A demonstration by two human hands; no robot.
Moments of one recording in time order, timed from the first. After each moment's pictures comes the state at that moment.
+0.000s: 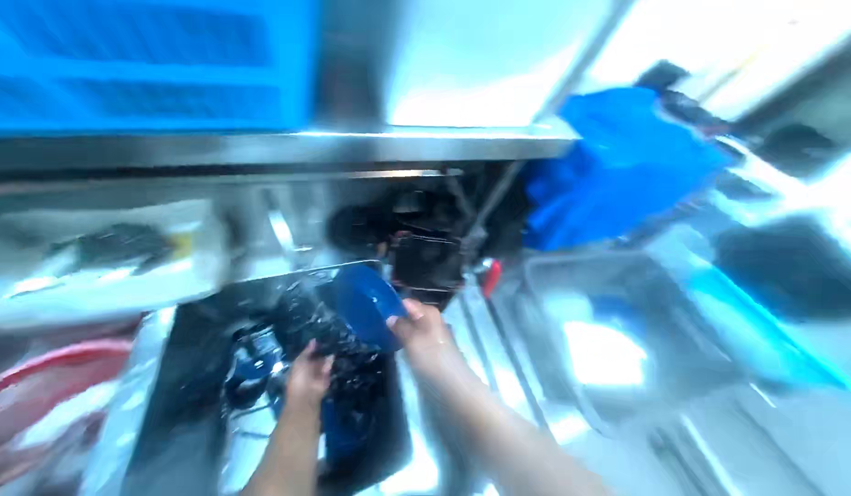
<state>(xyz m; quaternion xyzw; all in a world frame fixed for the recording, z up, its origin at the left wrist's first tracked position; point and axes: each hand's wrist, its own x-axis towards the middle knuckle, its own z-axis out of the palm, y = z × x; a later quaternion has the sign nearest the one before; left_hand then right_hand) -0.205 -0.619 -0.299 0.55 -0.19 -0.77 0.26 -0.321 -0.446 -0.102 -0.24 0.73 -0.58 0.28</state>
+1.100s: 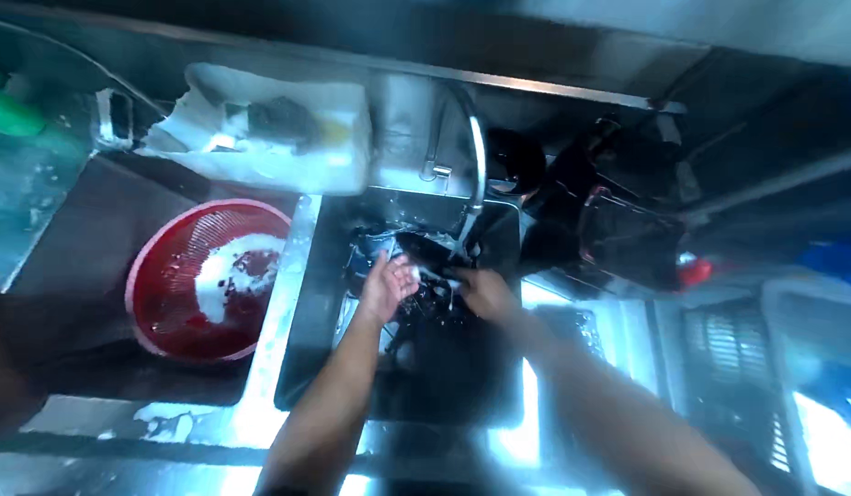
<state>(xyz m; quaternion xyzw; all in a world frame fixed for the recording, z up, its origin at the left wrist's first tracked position) -0.138 -0.713 -0.308 0.43 -0.33 -0.83 0.16 -0.317 -0.575 -0.250 -0.45 0.81 -0.11 0.36</state>
